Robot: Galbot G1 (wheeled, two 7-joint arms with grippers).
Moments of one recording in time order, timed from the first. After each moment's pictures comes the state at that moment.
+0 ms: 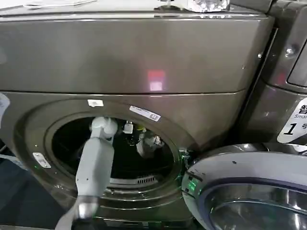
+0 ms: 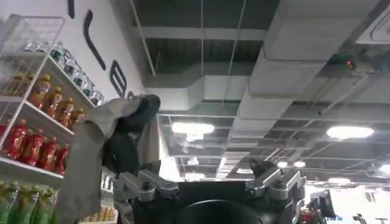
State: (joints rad) left arm 0.30 -1.54 -0.53 -1.06 1.16 -0.20 1.31; right arm -1.70 1.06 2.41 1.63 0.52 -0.08 0.02
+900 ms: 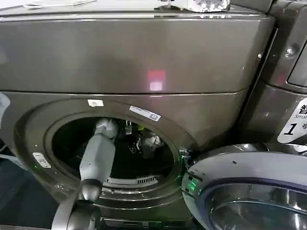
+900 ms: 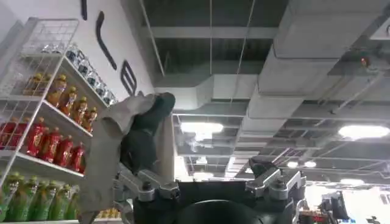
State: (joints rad) left arm 0.22 -1.53 -0.56 -0.69 1.08 -0.24 1.11; right arm -1.68 1.09 2.38 1.66 0.52 -0.07 0.02
